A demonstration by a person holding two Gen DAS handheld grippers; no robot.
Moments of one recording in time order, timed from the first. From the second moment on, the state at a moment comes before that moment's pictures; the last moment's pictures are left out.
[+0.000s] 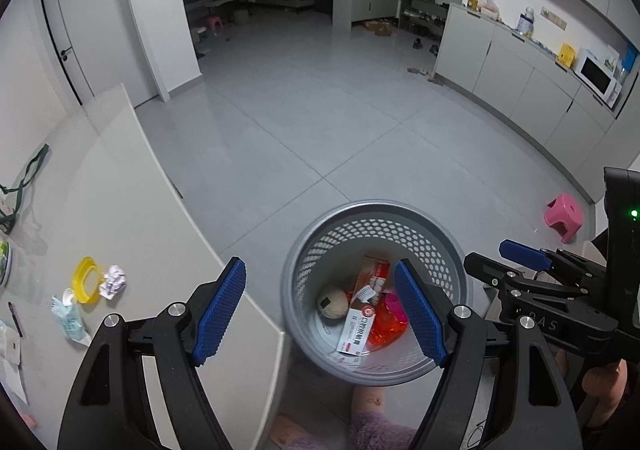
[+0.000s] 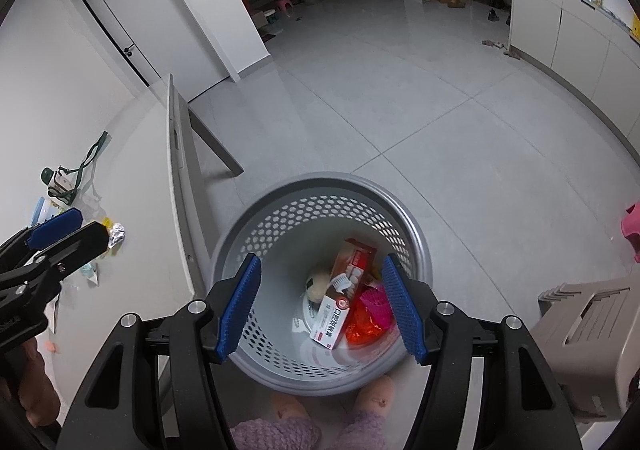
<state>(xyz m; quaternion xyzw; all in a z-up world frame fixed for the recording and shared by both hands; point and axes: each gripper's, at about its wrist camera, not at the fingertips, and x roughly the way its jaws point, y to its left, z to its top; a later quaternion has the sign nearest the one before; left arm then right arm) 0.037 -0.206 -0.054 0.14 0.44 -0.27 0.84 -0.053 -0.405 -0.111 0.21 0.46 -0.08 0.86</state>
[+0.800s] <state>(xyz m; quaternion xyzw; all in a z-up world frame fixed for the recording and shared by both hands) 0.057 -0.034 -0.040 0.05 0.45 -0.15 0.88 0.018 -0.274 -0.082 0.14 0.48 0.02 0.87</state>
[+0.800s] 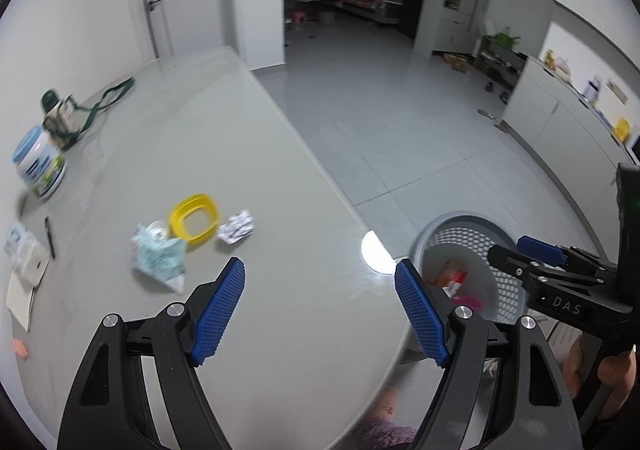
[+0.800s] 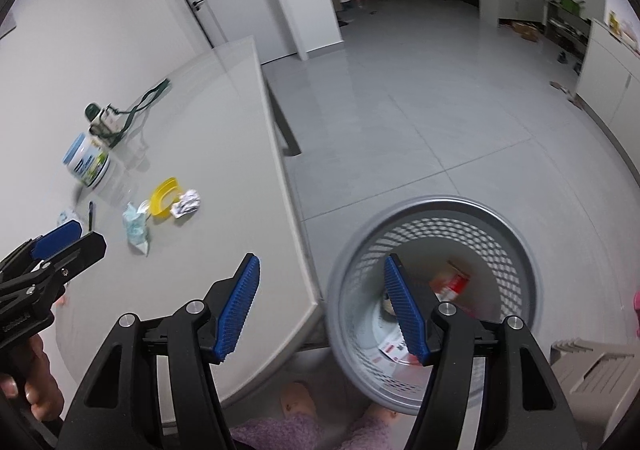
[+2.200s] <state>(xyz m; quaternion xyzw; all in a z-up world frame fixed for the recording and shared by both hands) 0.162 0.127 -0.143 -0.07 0.49 0.04 0.87 0.130 -0.105 -0.147 0.05 0.54 0.14 0.83</state>
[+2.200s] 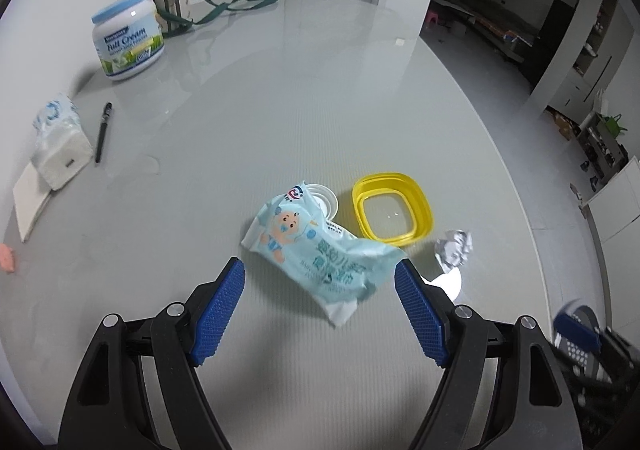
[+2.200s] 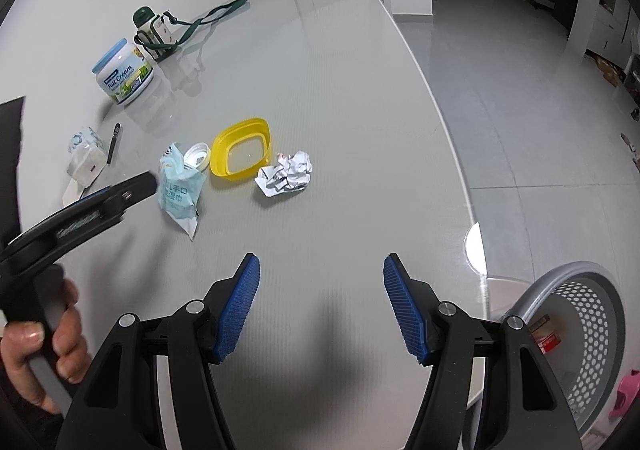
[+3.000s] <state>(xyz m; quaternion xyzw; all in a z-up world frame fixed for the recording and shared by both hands) 0.146 0.195 -0.168 -0.06 0.49 0.10 0.86 0.168 -0.068 -0.174 0.04 0.53 0.14 0.83</state>
